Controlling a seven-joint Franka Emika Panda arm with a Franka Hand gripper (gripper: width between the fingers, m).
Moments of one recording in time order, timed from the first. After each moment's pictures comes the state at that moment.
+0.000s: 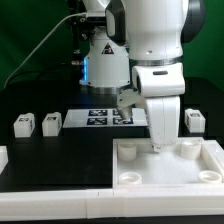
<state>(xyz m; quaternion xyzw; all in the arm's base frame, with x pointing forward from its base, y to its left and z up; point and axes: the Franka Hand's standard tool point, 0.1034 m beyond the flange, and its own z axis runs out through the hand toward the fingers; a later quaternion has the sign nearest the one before) 0.495 0.068 0.009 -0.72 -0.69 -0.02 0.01</state>
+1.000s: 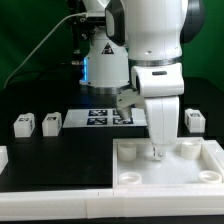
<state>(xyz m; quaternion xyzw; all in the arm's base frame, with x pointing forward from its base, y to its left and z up) 0.495 0.067 0.009 -0.72 -0.69 -0.02 0.01</state>
